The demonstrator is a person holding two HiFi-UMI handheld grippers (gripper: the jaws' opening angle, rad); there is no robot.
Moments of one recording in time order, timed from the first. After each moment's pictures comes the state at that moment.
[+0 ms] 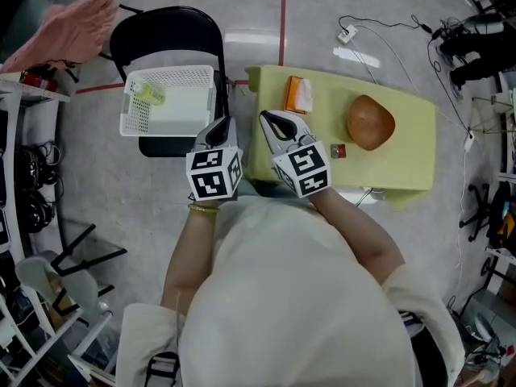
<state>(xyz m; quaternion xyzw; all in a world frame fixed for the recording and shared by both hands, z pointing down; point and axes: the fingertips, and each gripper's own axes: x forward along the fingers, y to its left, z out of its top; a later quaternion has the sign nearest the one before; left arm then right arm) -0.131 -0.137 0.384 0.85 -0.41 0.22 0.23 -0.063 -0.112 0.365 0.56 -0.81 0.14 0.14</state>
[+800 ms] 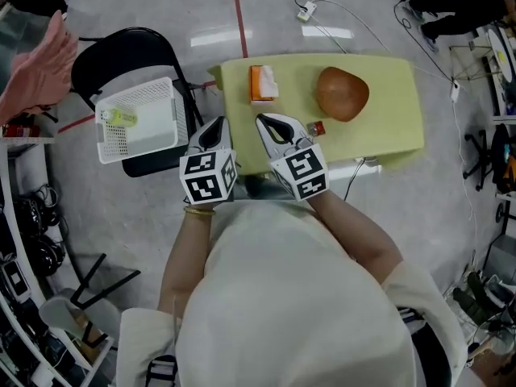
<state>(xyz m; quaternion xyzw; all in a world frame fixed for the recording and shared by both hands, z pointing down) -0.055 -0.099 0.382 0.89 -0.33 0.24 0.21 0.009 -0.051 0.366 0.63 -0.75 0.17 0.13</state>
